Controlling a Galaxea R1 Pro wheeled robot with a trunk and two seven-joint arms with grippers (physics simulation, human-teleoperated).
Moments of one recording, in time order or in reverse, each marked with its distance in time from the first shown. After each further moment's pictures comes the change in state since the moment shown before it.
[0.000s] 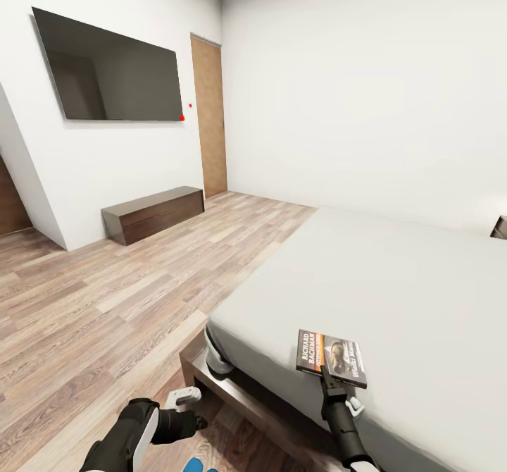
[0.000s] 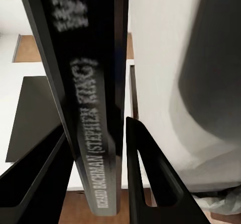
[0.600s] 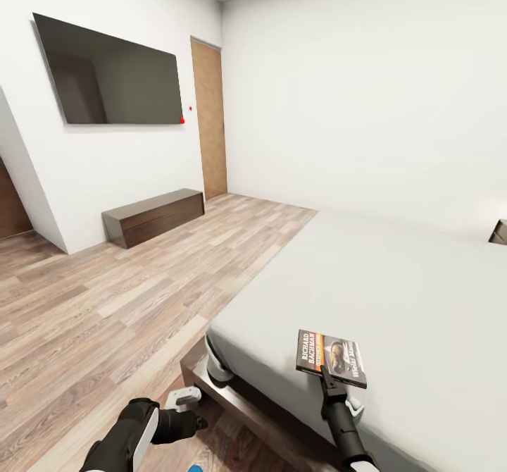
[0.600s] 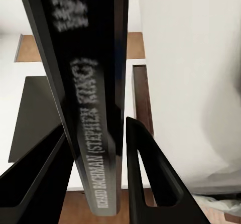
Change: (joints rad) left arm 0.000 0.000 -0.001 0.000 0.000 0.000 0.000; right arm 0.000 0.000 0.000 0.000 0.001 0.000 0.001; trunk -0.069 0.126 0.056
